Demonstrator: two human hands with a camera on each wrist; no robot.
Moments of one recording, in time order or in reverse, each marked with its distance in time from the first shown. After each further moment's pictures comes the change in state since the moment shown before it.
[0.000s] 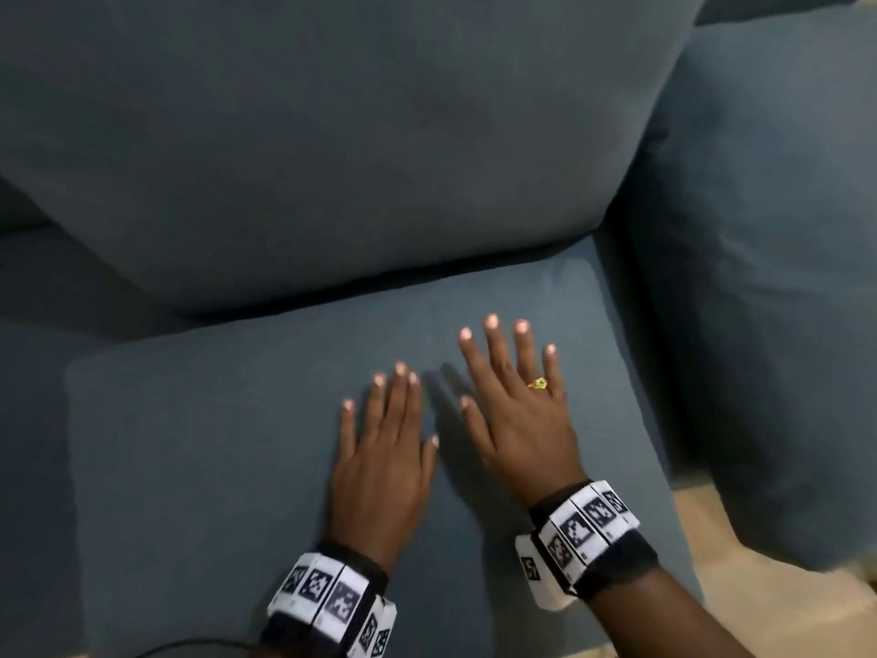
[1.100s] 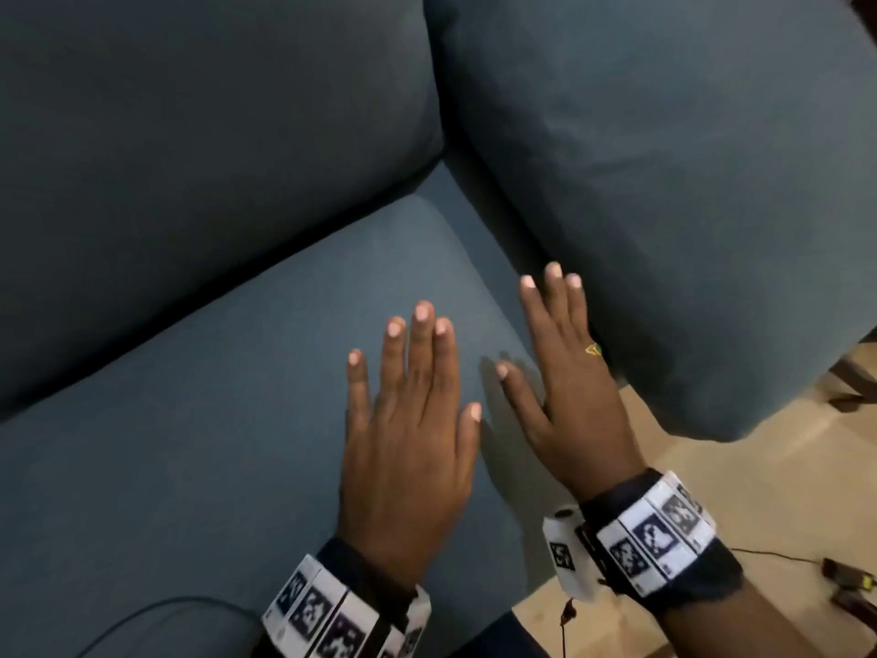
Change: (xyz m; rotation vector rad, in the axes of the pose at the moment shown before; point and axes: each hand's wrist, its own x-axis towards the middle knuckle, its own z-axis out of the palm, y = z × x) left_hand 0.036 0.161 0.031 0.055 -0.016 0.352; right_hand -0.093 0.163 0.009 0.422 0.267 0.306
